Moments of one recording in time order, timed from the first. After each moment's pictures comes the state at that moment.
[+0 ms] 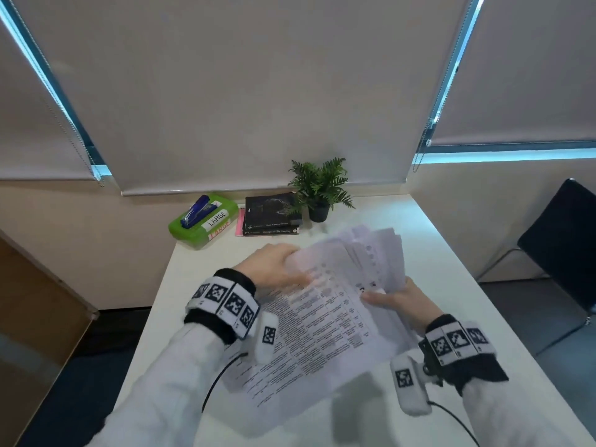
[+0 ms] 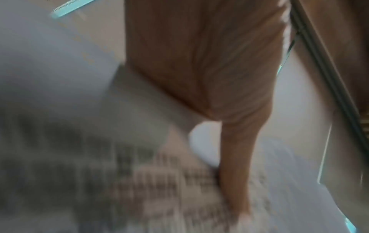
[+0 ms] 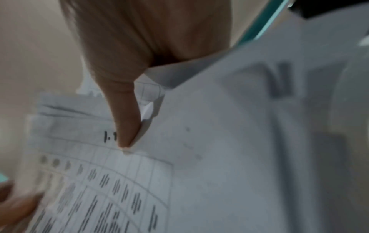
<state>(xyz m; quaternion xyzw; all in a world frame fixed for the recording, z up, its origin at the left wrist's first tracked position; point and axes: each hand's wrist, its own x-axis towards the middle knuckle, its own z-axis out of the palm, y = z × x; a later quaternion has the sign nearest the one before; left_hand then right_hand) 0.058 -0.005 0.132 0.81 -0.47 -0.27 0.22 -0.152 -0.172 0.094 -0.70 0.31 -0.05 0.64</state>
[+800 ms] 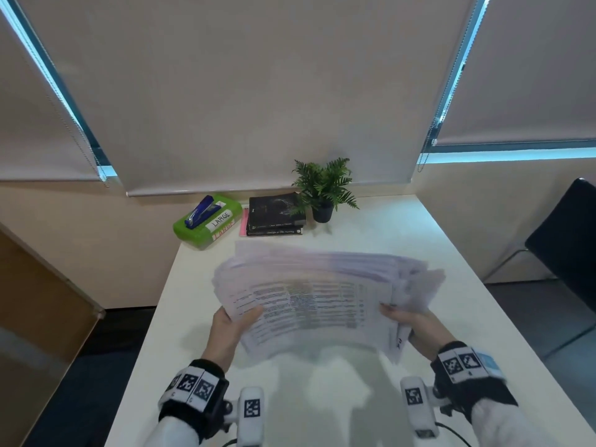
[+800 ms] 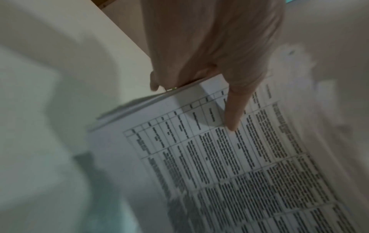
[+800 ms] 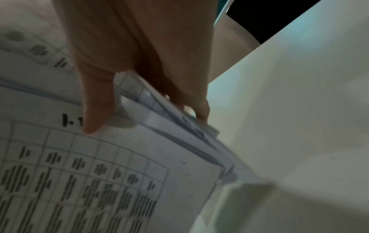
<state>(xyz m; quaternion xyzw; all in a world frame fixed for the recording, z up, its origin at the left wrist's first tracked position) 0.037 0.078 0.019 0.65 -0.12 -0.28 0.69 -0.171 -0.183 0.033 -0.56 0.32 -0.12 0.75</state>
